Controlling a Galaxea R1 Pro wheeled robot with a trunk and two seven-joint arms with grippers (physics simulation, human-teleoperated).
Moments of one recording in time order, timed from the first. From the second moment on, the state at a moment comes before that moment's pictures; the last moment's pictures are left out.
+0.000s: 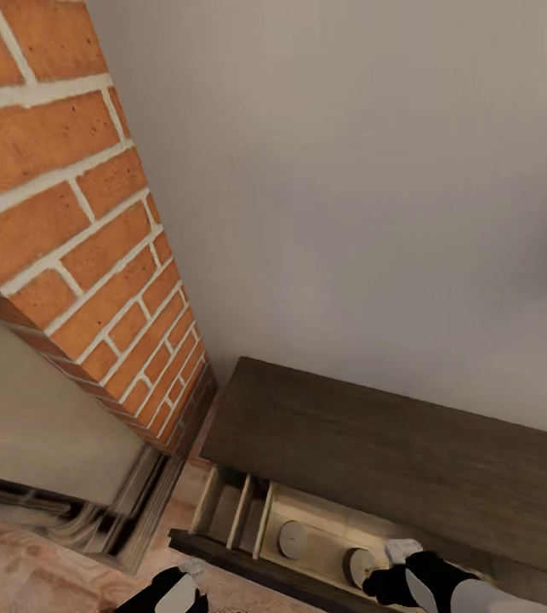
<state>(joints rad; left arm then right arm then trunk) -0.52 -0.09 -0.42 -0.22 0.89 0.32 0.49 -0.64 -0.06 0.04 -0.01 0.02 0.27 0.16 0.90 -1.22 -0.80</state>
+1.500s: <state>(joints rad) -0.44 -0.04 -0.42 0.06 0.90 -0.03 0.24 -0.36 -0.03 0.04 0.03 0.08 -0.04 0.05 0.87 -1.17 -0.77</state>
